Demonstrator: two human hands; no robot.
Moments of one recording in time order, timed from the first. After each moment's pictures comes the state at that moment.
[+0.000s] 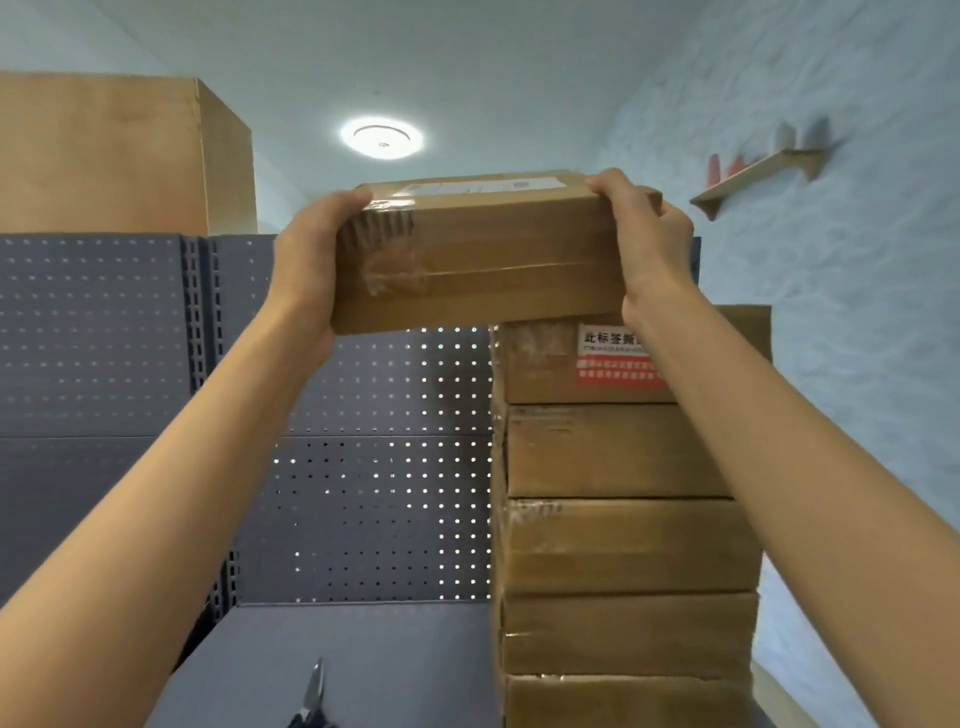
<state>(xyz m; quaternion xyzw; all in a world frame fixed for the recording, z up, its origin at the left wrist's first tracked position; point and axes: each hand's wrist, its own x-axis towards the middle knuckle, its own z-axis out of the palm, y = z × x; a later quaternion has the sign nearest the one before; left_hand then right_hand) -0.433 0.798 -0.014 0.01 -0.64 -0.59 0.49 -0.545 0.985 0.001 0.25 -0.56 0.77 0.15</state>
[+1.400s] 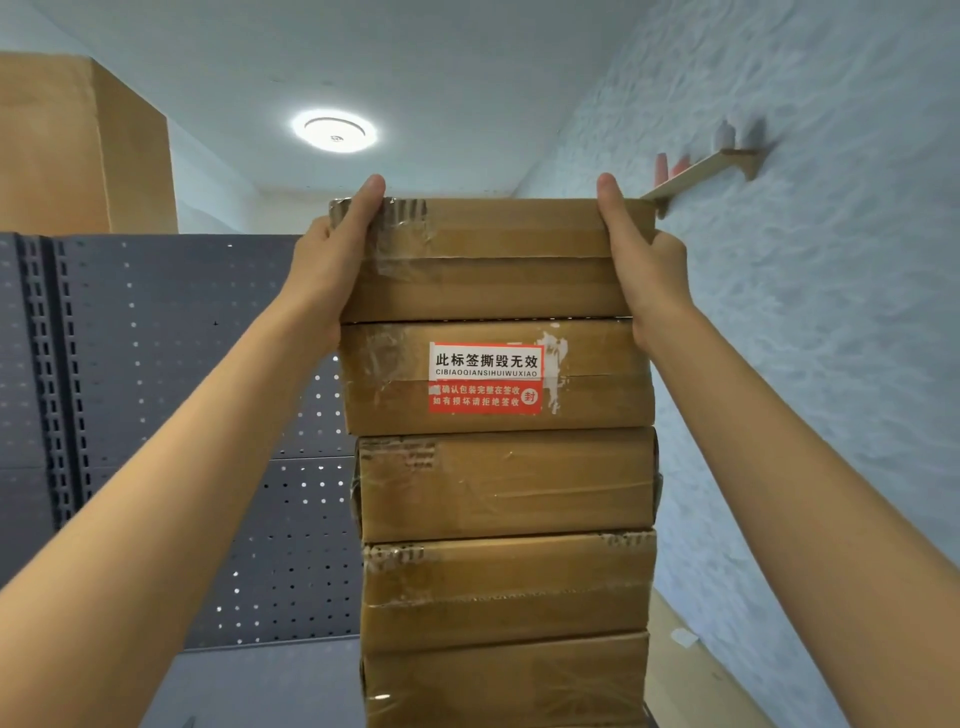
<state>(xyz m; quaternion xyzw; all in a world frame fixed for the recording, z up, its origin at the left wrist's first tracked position) -0.551 0.874 0.008 0.07 -0.70 -0.56 0.44 -0.674 1.066 0.000 0.25 -0.61 0.72 0.22</state>
